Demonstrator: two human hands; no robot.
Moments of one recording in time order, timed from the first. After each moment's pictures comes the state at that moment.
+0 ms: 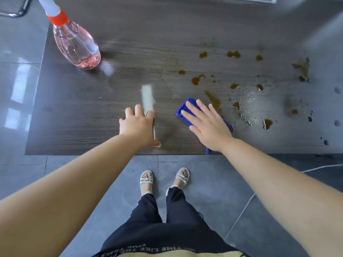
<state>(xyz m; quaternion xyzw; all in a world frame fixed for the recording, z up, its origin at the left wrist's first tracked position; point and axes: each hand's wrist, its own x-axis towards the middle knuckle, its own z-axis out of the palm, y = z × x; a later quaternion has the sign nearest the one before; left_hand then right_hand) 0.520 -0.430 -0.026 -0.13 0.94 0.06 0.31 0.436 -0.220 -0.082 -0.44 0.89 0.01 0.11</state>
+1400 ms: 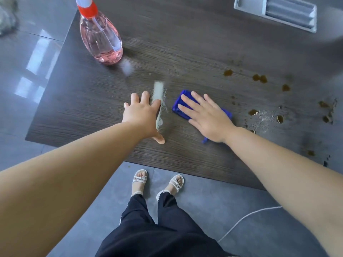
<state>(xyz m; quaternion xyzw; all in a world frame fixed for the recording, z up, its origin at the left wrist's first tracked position) 0.483 -0.462 -0.031 -0.19 0.93 0.10 0.29 0.361 -0.280 -0.076 -0.60 0.80 0.04 0.09</state>
